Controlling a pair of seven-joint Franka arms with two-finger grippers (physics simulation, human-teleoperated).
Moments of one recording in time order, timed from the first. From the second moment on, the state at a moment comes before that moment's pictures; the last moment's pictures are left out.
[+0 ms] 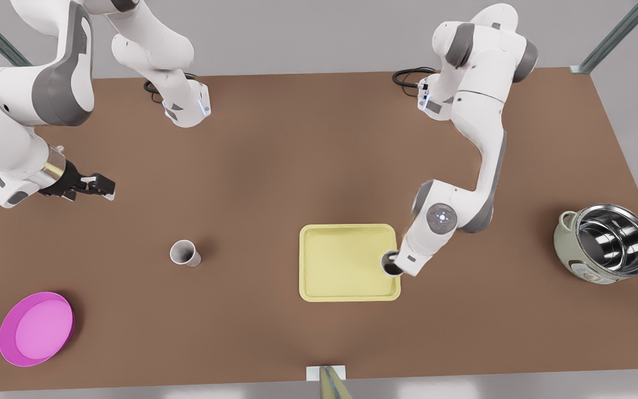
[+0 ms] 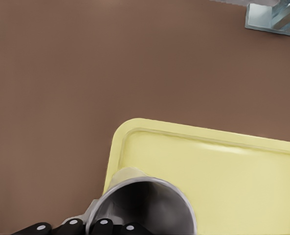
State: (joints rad) left arm -0.25 0.64 -0.08 -1.49 0.05 2.21 -0.52; right arm -0.09 0.11 0.10 -1.45 0.00 1.51 0.02
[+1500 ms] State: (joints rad) left arm 0.02 0.24 -0.11 -1.50 -0.04 1.77 -0.01; right arm -0.09 0.11 0.09 -1.45 0.00 1.50 0.01
